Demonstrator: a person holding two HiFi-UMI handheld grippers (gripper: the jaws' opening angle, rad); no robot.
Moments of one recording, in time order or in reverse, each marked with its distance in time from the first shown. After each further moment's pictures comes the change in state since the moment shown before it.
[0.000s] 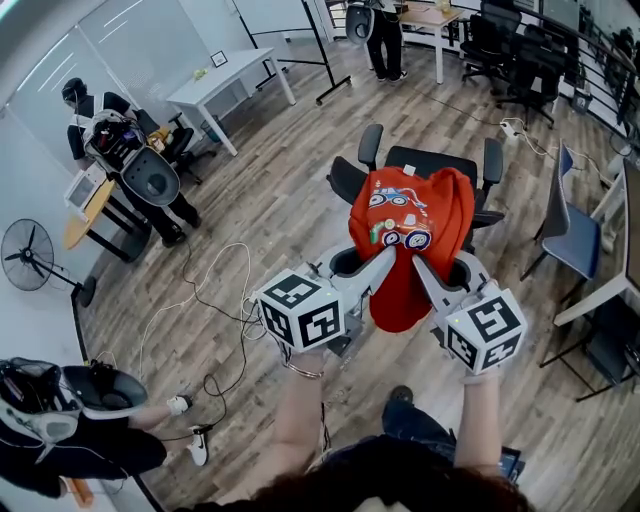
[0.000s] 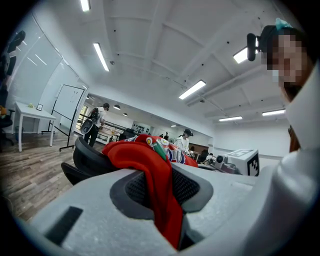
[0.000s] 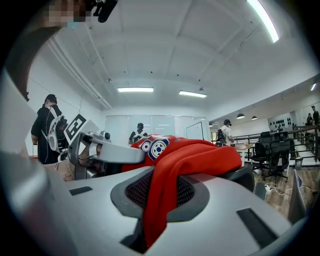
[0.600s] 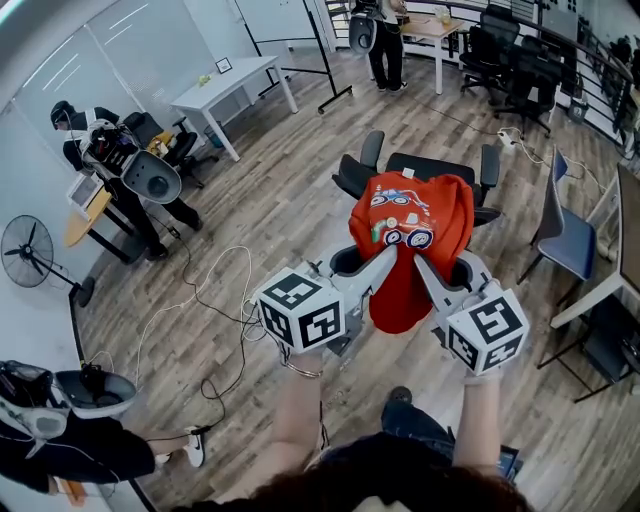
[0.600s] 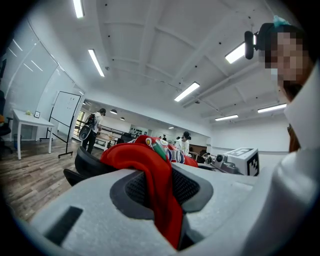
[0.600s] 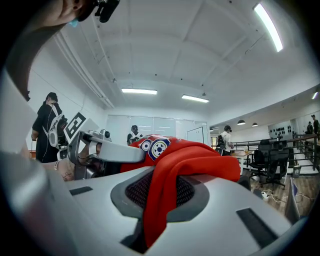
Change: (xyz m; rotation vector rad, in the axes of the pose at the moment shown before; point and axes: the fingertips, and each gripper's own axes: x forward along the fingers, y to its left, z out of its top) left arm -0.038 -0.030 0.015 0.055 -0.032 -0.018; right arm -0.022 0.038 0.022 -0.054 -0.026 -0.015
